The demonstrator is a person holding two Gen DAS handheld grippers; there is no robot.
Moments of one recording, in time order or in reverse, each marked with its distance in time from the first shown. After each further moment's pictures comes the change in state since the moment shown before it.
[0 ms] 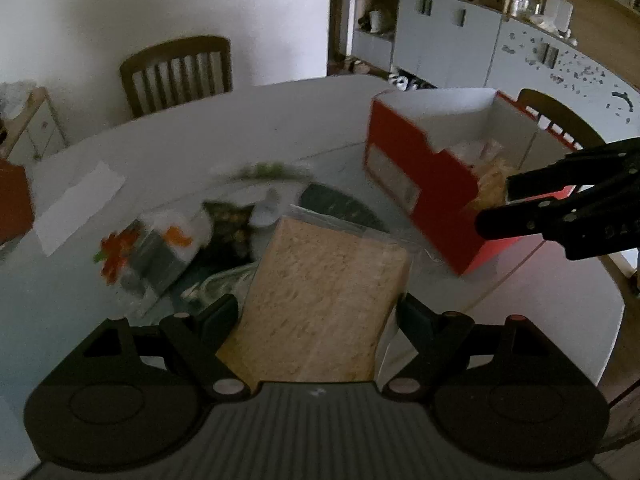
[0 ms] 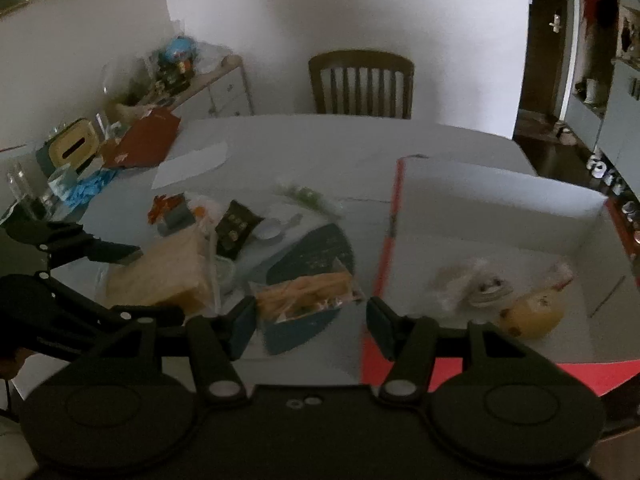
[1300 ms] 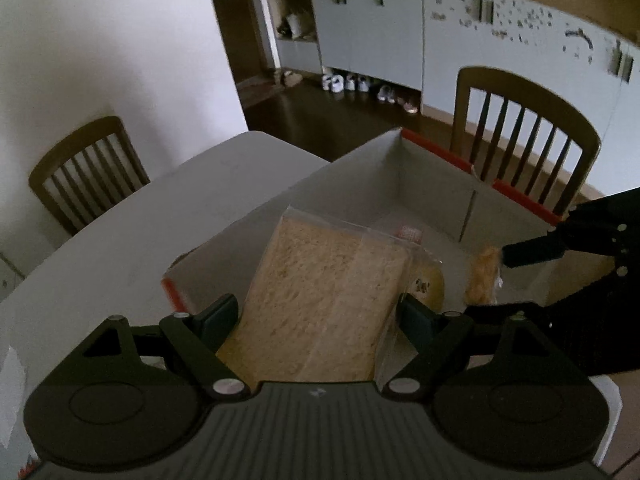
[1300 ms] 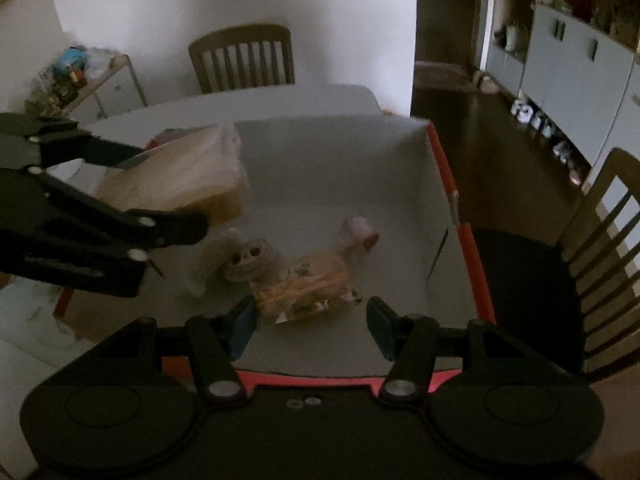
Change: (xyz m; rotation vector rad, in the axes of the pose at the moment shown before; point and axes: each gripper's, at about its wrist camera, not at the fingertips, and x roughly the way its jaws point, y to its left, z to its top) left arm 0.124 -0.187 0.153 0.285 -0.003 -0.031; right arm 0.001 -0.184 -0.024 0.146 0.092 -0.169
